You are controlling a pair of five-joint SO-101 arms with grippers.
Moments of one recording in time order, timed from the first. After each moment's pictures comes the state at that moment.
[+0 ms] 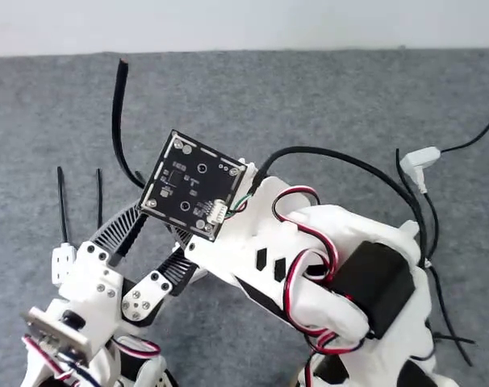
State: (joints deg) left arm 21.6 -103.4 58.9 51.6 2.2; right arm -52.6 -25.0 -28.8 94.7 21.7
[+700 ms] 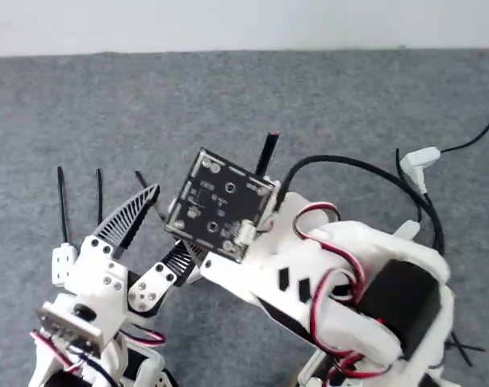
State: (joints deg) left arm 18.4 -103.5 62.8 46.7 0.7; right arm -54.2 -29.0 -28.9 99.3 21.5
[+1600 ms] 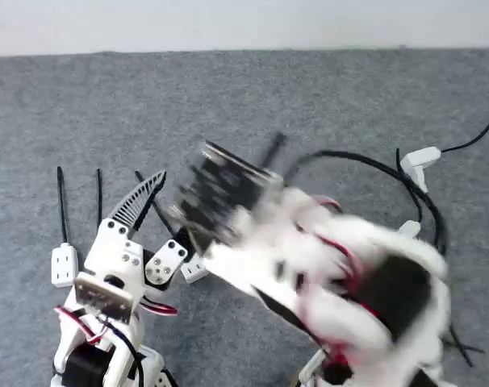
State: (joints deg) left arm 17.0 -103.5 76.2 33.5 -2.6; right arm -50.7 -24.5 -28.9 100.2 21.3
